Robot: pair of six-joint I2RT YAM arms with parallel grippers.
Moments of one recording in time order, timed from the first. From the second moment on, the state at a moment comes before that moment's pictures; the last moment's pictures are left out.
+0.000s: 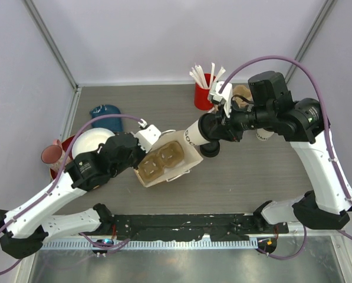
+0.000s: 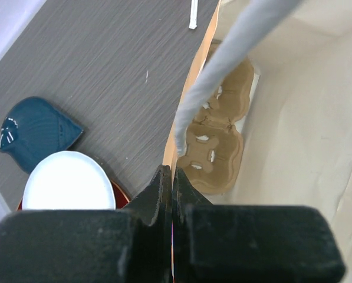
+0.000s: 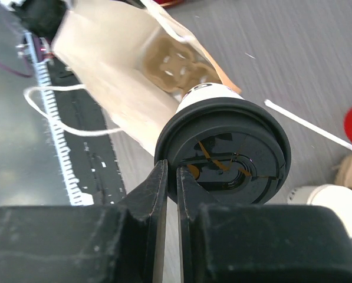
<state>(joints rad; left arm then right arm) -0.94 0.92 1.14 -0.81 -0.34 0.12 0.59 1.35 2.01 -1.34 -0.50 -0.39</state>
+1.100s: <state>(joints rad) -0.89 0.88 1.13 -0.84 -0.21 0.02 1.06 1.54 1.90 -1.34 -0.22 -0.63</state>
